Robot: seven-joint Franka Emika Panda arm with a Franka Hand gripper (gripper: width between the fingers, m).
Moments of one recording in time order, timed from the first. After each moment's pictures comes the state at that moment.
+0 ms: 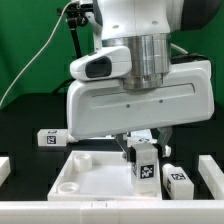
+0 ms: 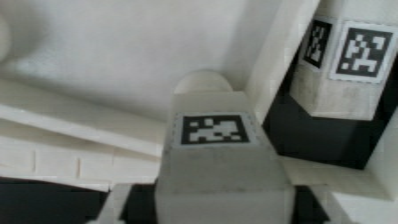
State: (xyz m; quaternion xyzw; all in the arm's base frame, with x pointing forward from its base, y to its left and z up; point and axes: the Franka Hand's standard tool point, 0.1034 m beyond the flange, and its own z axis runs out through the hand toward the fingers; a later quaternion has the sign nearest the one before) arm 0.659 0.056 0.083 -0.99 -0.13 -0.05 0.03
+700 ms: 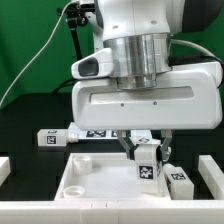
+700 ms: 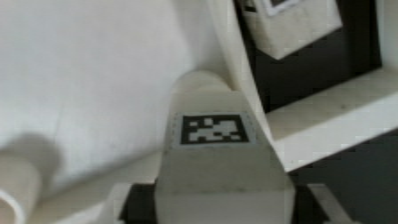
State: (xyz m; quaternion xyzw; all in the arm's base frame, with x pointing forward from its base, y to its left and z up) arm 0.659 0.065 0.082 -0.96 0.27 -0.06 0.07
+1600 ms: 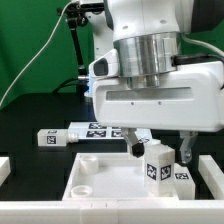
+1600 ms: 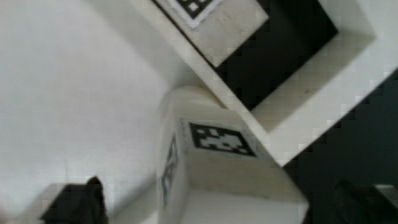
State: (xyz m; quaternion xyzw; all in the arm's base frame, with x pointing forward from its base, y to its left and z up) arm 0.657 0.078 0.082 -0.95 0.29 -0.06 0.08
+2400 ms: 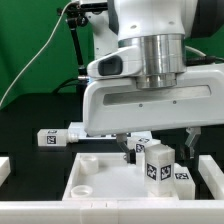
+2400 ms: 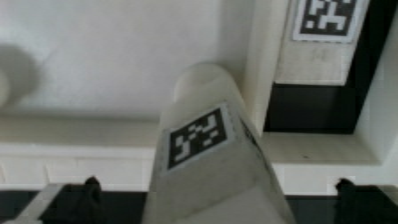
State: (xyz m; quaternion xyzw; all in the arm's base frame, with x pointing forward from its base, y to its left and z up) arm 0.662 0.079 0.083 -0.99 -0.09 -0.09 0.02
